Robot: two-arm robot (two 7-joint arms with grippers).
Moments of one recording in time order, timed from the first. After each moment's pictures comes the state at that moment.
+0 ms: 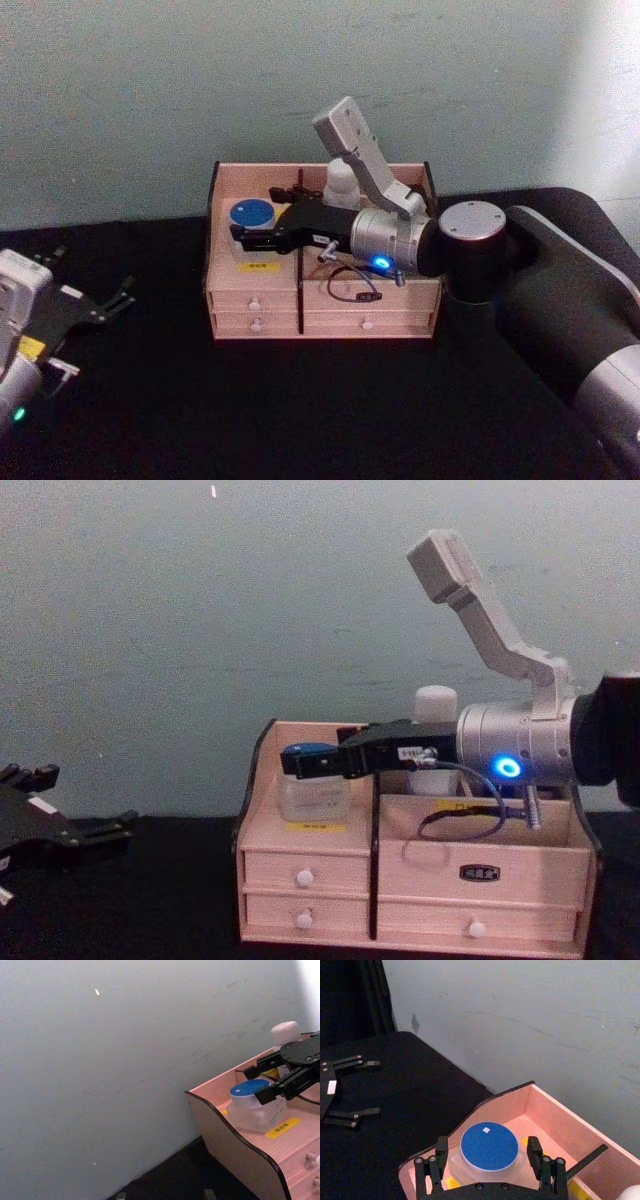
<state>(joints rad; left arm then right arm) -0.20 0.60 0.45 -1.41 -0.25 -0.12 0.03 0.78 0.14 -0.58 -0.84 0.31 0.09 0.58</state>
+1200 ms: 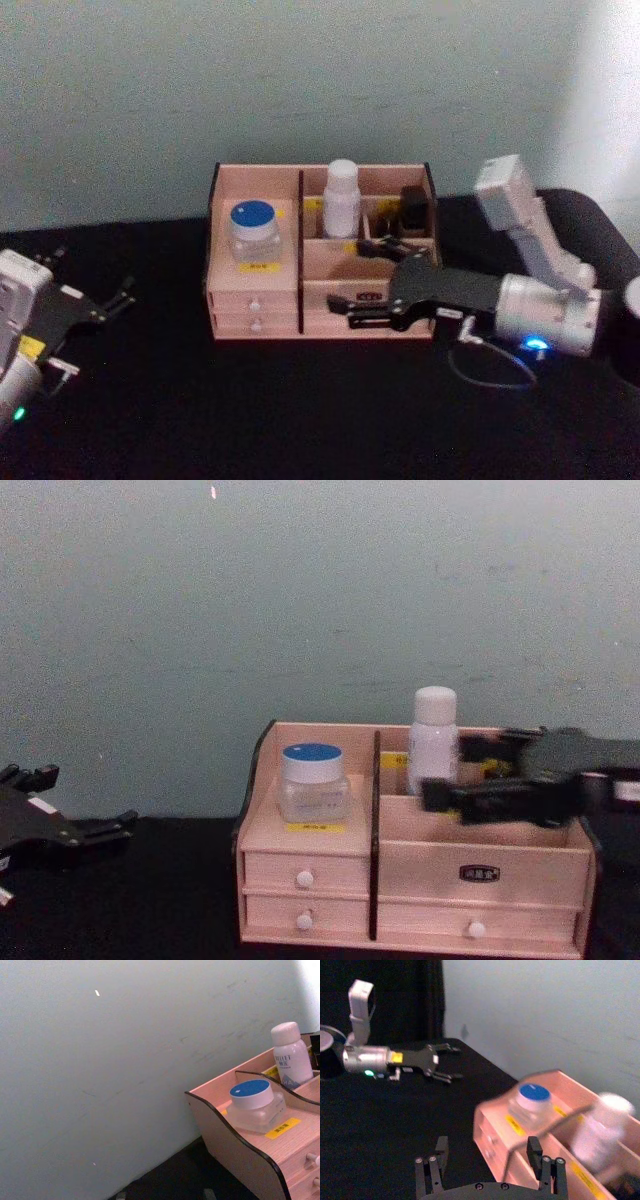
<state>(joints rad) -0.20 0.60 0.45 -1.41 -0.25 -0.12 0.03 0.35 0.58 -0.46 -1.53 0.48 0.11 0.69</state>
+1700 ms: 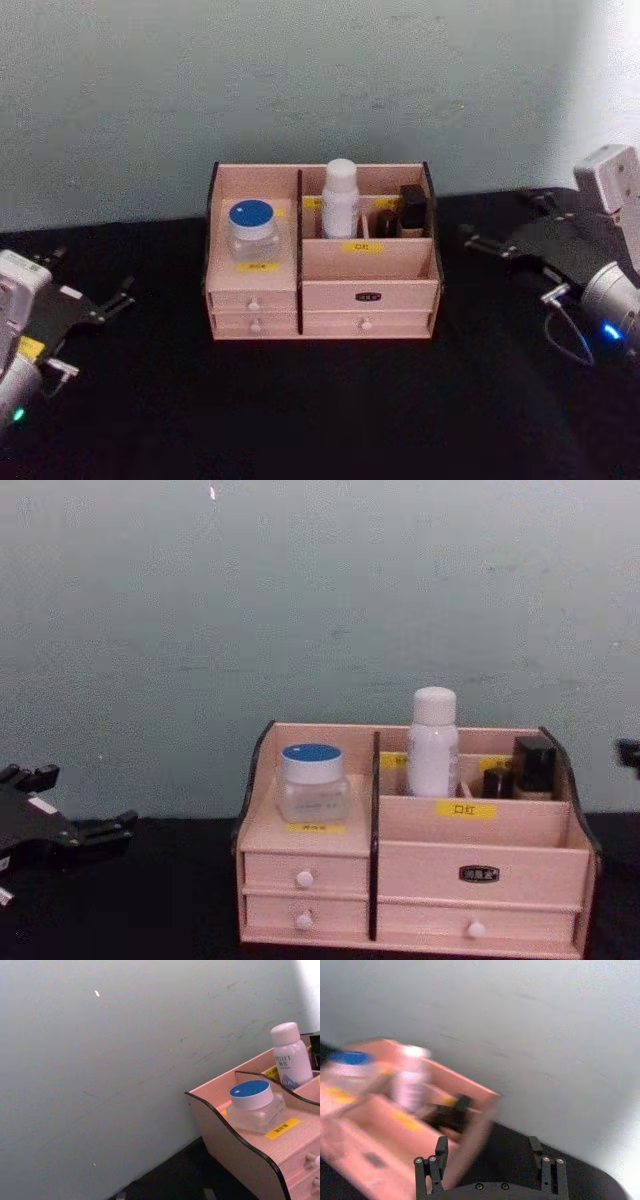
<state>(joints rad) -0.20 0.60 0.45 -1.41 -0.25 -0.12 0.03 0.15 0.62 -0.27 -1.65 0.34 0.14 0.17</state>
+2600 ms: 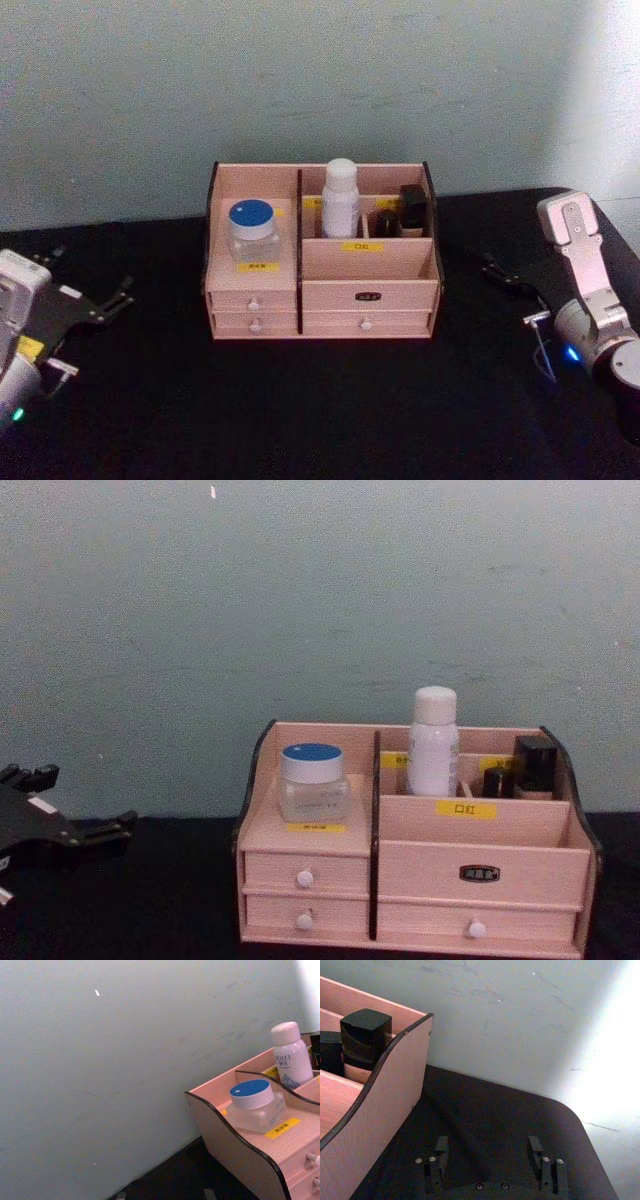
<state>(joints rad) -0.20 0.60 0.45 -1.41 -0.25 -0.12 0.03 0.22 0.41 -0.27 -1.36 0.16 0.17 -0.09</state>
